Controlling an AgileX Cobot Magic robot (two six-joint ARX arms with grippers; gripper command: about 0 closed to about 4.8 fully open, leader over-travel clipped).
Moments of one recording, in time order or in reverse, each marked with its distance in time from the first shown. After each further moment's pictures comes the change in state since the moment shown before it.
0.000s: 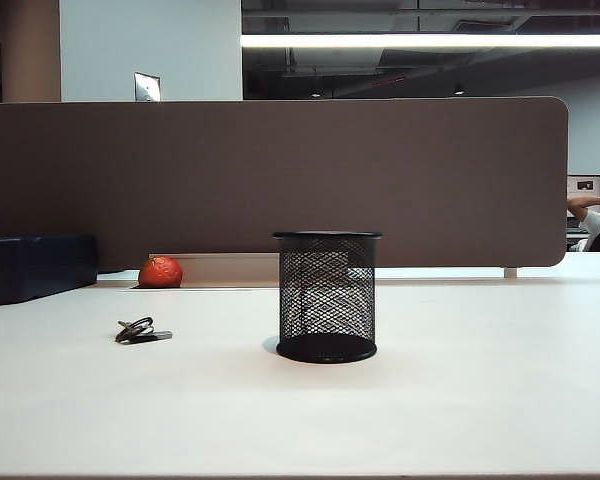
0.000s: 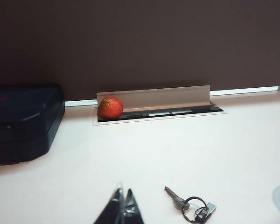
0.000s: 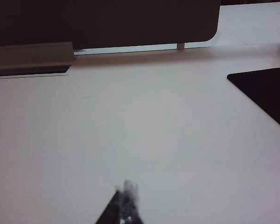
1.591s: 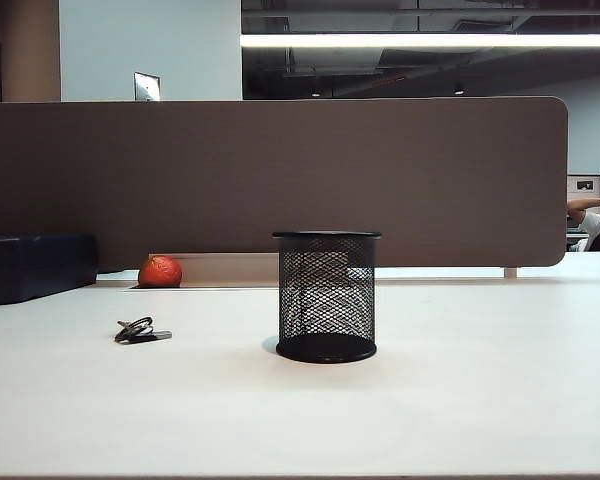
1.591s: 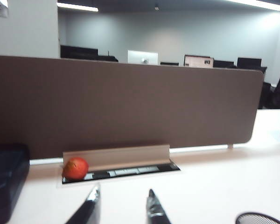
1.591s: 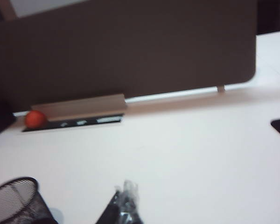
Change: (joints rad) left arm 0.000 0.000 0.255 -0.079 0.120 -0.111; right arm 0.000 0.001 0.270 -0.143 -0.142 0.132
